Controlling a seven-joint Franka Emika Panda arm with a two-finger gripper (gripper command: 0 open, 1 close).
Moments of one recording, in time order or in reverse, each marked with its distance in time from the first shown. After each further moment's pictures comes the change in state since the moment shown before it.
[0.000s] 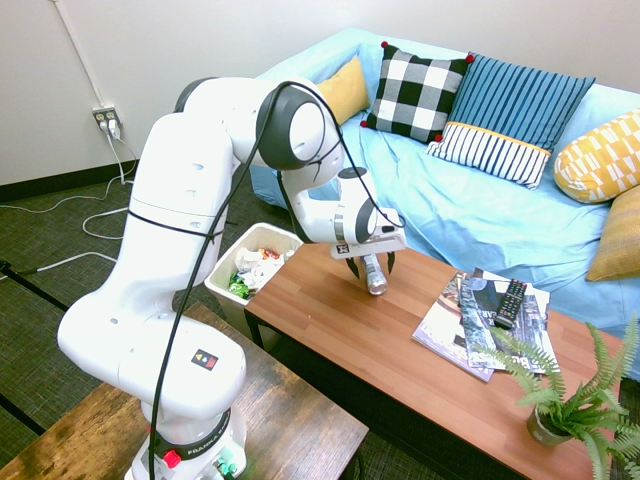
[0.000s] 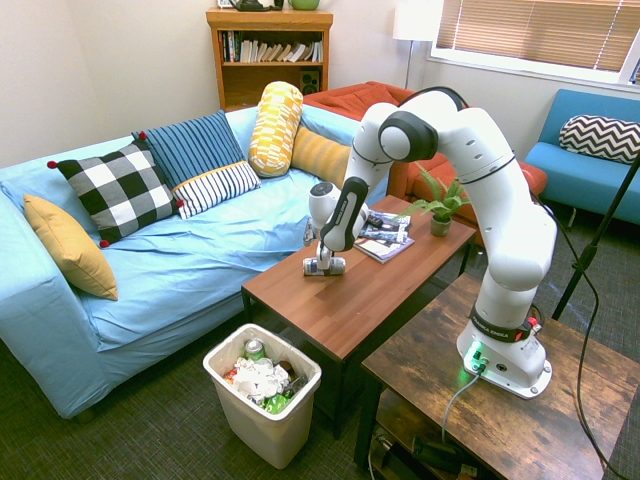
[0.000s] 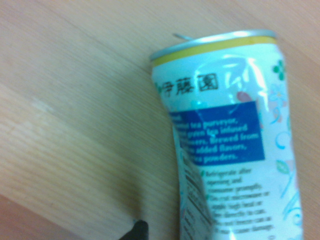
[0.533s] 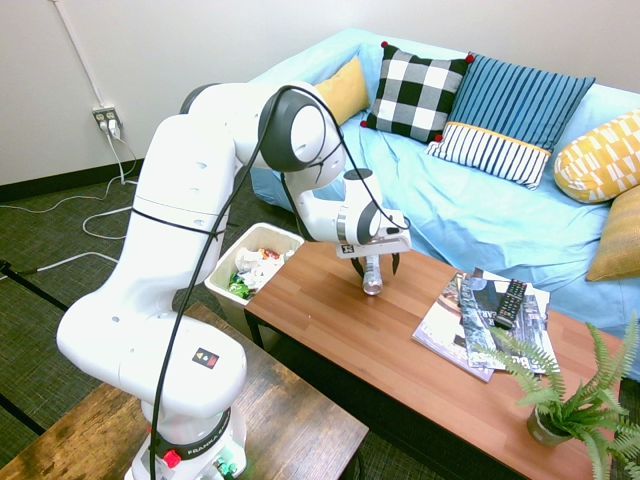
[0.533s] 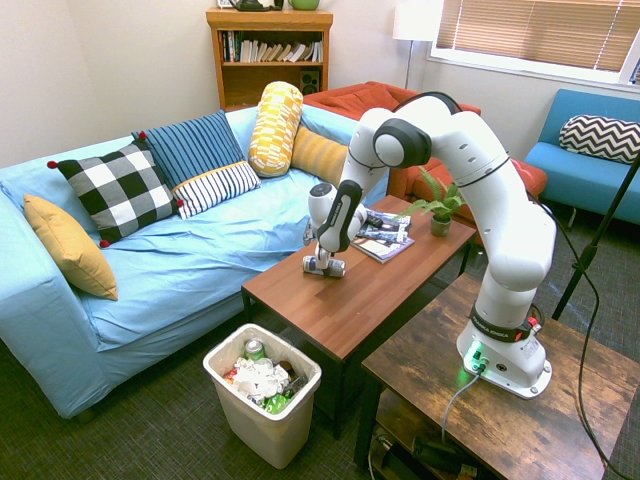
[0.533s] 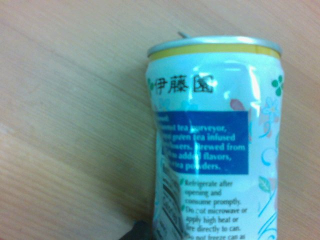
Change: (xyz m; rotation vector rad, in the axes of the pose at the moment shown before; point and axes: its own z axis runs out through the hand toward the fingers) arm 0.011 0.006 0.000 0.006 0.008 0.059
